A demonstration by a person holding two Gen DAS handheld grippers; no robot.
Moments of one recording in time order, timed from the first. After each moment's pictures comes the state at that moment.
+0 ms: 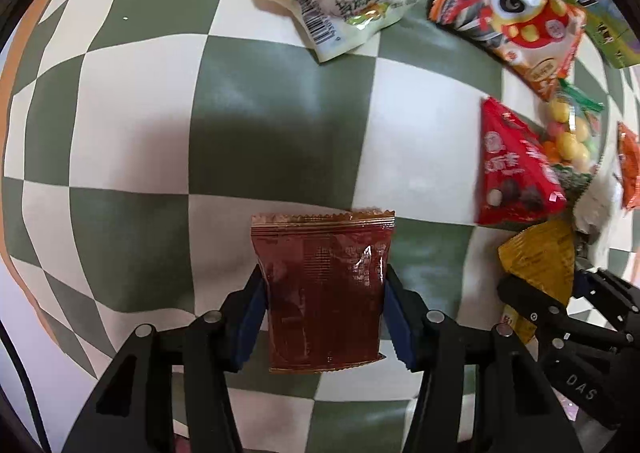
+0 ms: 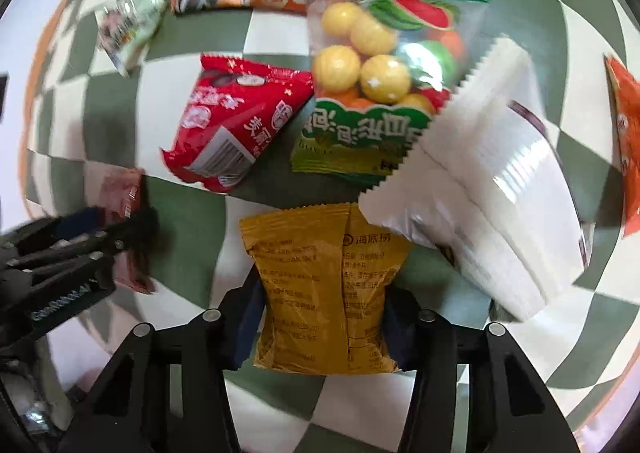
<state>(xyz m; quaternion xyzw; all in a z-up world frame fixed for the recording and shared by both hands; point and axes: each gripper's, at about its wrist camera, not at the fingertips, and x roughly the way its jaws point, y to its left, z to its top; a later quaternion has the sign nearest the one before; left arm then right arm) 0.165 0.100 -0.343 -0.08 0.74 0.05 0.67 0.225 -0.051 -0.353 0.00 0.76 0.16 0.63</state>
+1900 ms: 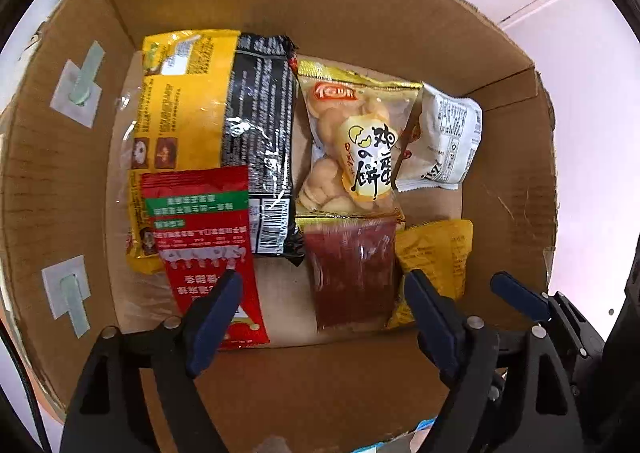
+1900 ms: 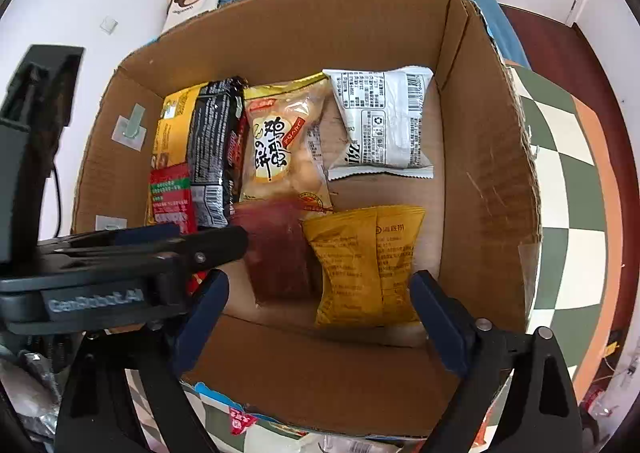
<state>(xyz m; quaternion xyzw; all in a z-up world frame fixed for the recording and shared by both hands) 0.456 0.042 -0.243 -0.13 0.70 -0.06 0.71 0.517 -0.114 -0.241 0.05 0.66 0.13 0.73</state>
